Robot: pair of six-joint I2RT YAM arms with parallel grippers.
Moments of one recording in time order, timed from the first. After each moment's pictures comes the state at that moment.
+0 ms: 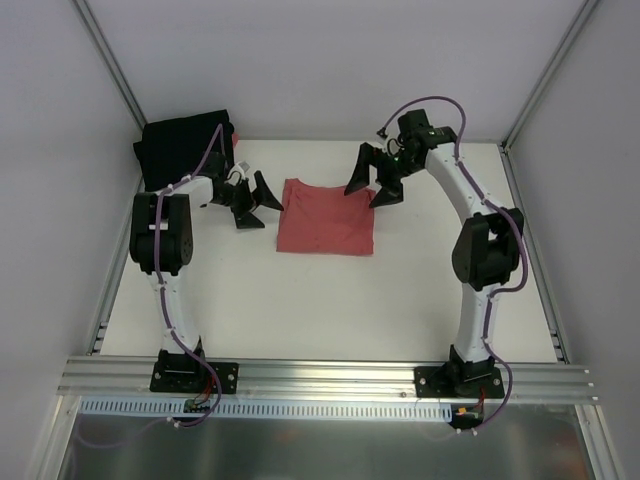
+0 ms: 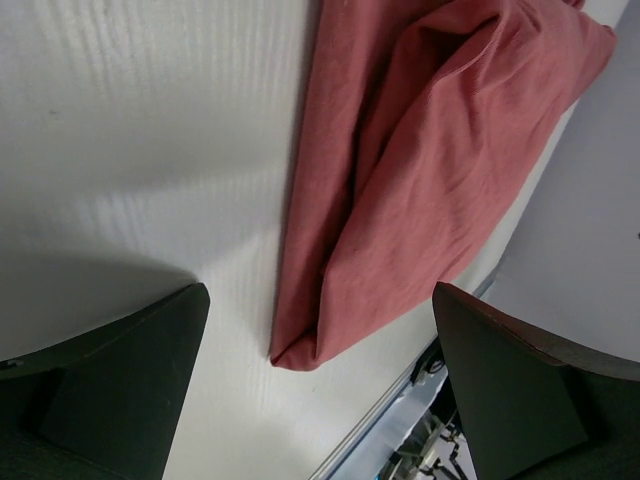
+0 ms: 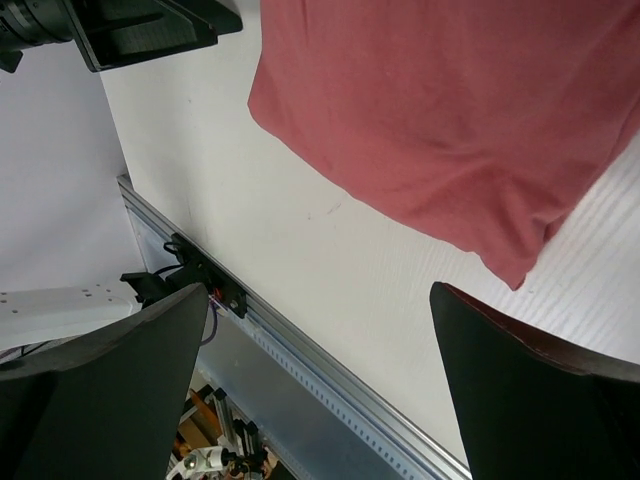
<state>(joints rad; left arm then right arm) -0.03 2.12 1.45 -0.46 0.77 -0.47 0.28 2.04 1.95 -1.06 -0.64 0.37</state>
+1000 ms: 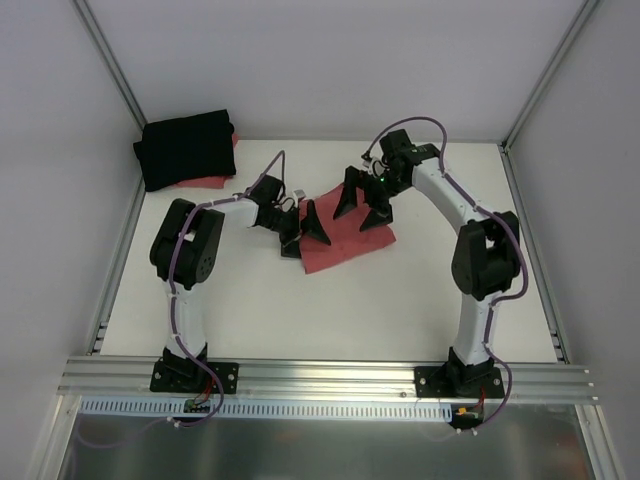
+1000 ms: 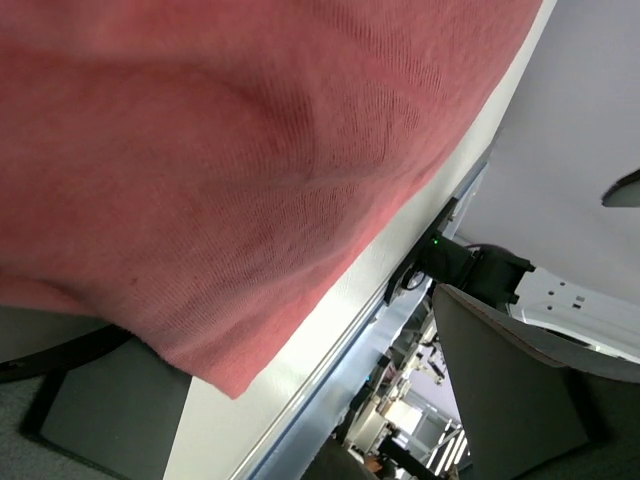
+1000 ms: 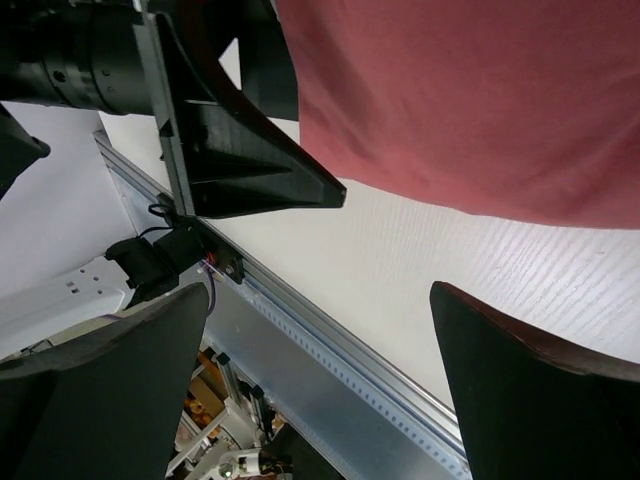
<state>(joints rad) -0.36 2.06 1.26 -0.30 0.87 -0.63 0.38 2.00 1.78 -1.01 -0.63 0.42</state>
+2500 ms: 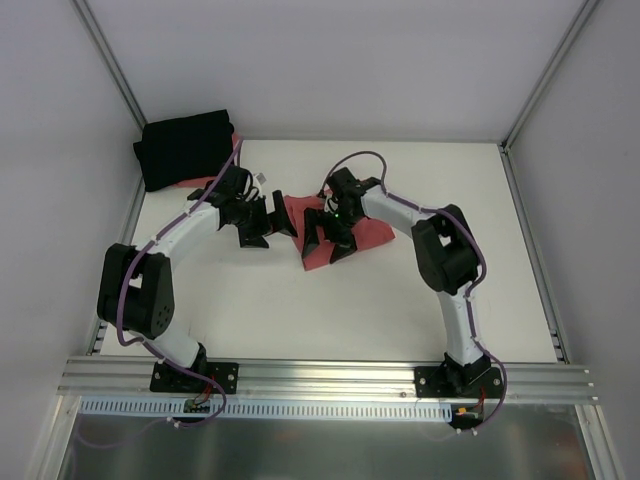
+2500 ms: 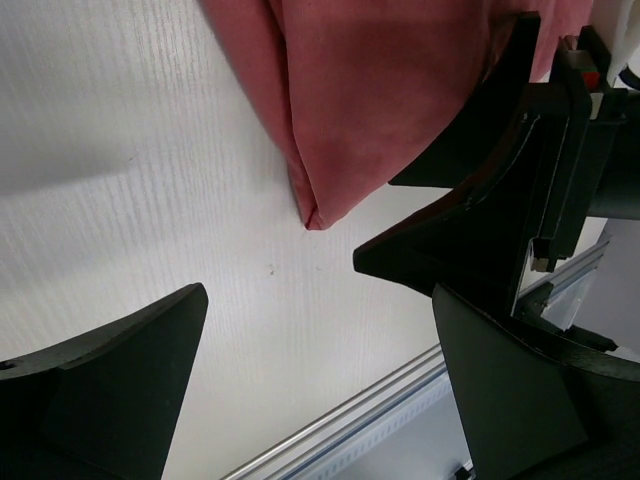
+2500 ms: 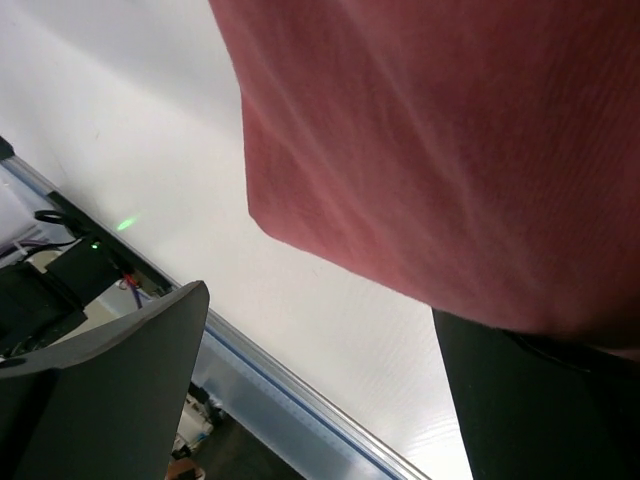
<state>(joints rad) -0.28 1.60 1.13 -0.56 0.45 -0.53 0.61 2.16 1.64 -0.76 -0.56 0.48</state>
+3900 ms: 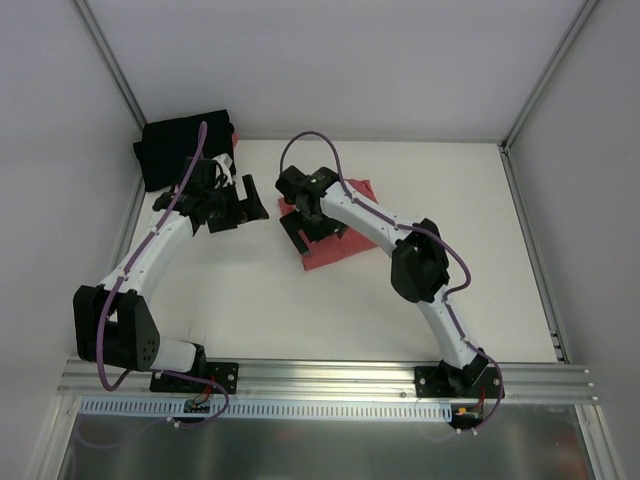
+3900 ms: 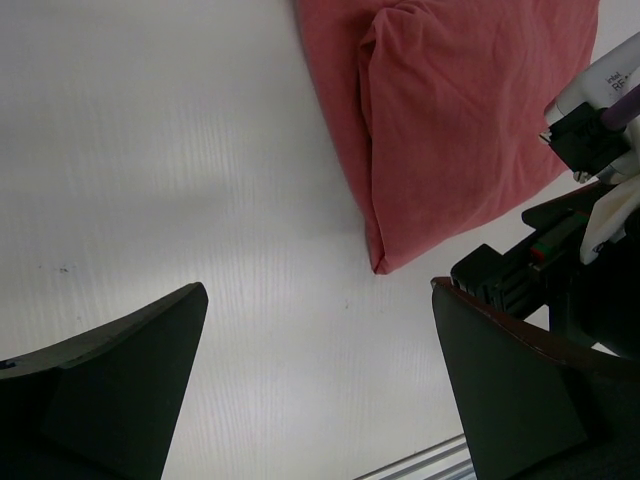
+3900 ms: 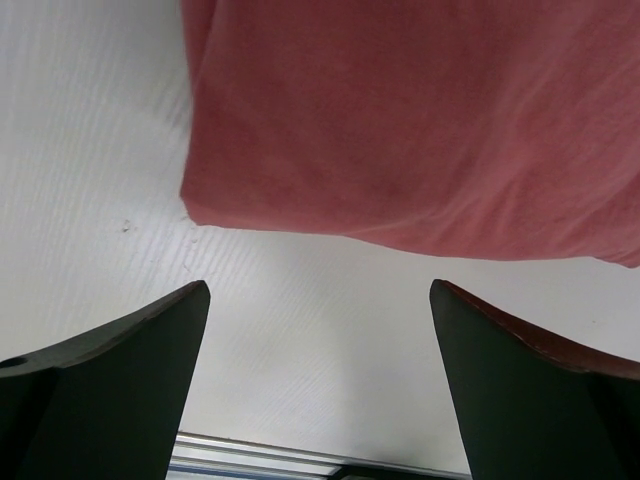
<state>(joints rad) -0.17 1.39 1.13 -0.59 0.26 -0.43 0.85 2.28 2.15 -1.26 0.21 0.24</state>
